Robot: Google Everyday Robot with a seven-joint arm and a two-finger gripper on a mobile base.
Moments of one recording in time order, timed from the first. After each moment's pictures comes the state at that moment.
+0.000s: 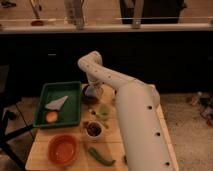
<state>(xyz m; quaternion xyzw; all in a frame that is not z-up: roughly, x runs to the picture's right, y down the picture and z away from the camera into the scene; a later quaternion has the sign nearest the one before) -0.042 0.030 0.921 -0.36 0.01 -0.13 0.93</state>
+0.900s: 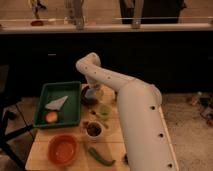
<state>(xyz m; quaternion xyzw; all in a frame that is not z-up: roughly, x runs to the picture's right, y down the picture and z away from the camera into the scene) -0.033 0.041 0.913 -0.37 0.02 -0.15 0.92</state>
